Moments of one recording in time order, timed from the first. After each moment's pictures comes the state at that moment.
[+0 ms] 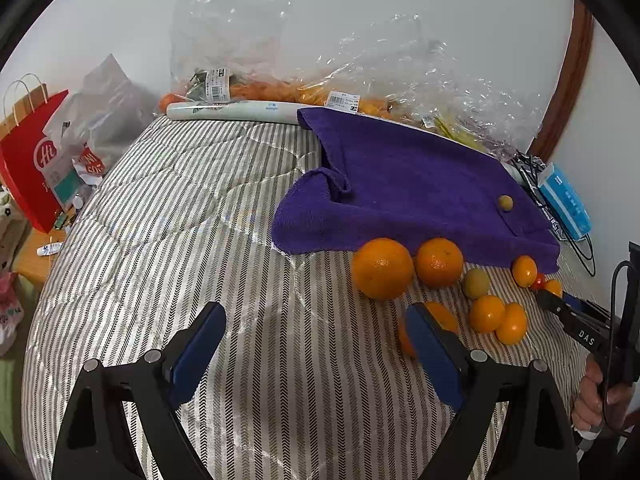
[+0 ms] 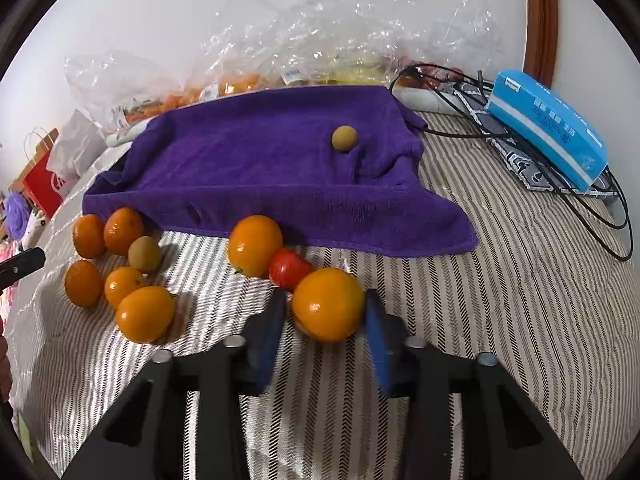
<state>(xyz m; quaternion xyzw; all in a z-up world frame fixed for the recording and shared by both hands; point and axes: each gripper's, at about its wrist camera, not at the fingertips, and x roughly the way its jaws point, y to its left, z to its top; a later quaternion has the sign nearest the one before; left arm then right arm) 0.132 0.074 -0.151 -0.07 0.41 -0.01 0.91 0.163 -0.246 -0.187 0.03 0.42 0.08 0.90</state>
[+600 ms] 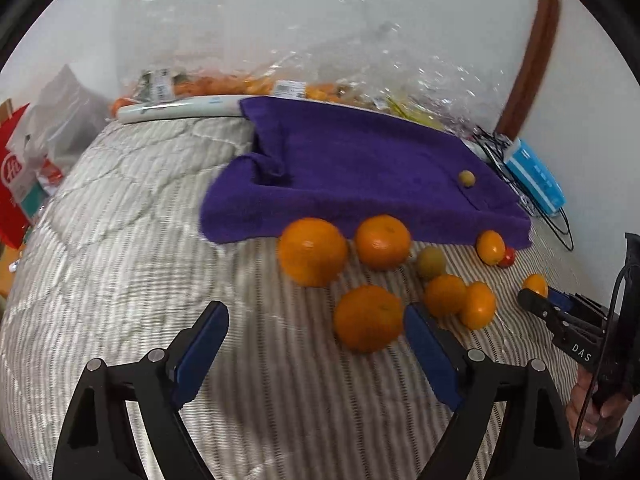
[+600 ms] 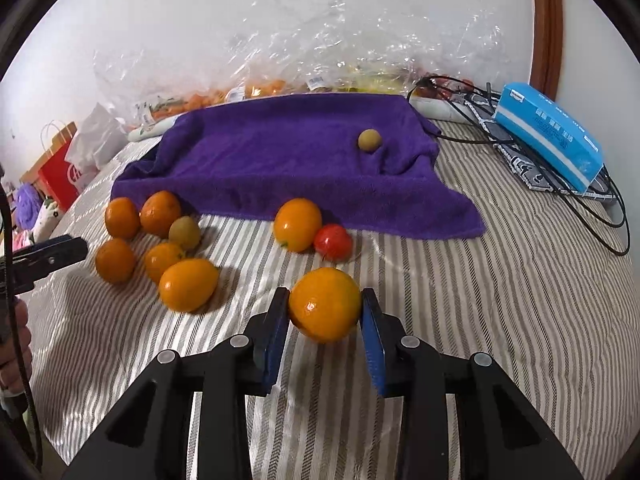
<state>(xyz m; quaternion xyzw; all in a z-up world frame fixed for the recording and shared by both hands) 0.135 0.032 -0.163 -0.05 0.42 -0.07 0.90 0.126 -0.233 -0.182 0.03 0.41 0.09 0.91</state>
